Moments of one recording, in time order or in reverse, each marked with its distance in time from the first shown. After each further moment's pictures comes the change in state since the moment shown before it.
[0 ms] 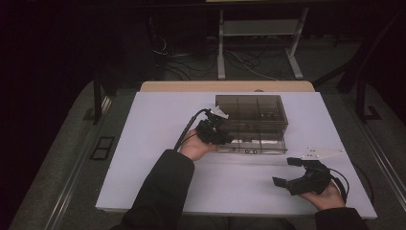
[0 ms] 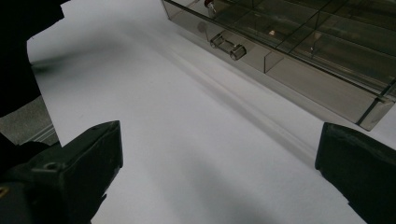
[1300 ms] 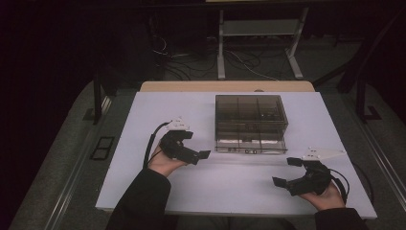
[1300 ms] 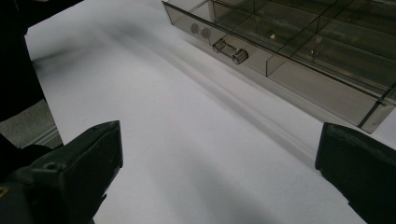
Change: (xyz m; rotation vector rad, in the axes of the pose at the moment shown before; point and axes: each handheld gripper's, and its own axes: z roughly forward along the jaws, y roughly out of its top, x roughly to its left) left arm -0.008 -0.078 -0.083 -0.223 0.040 -0.085; right arm 0.002 0.000 -0.001 -0.015 0.003 0.001
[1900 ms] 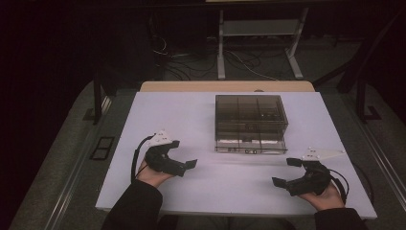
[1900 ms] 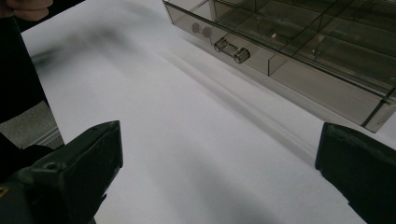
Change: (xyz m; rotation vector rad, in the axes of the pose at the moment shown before) left arm 0.002 -0.045 -0.027 -0.088 0.055 -0.013; right arm 0.001 0.000 0.001 0.003 0.003 0.008
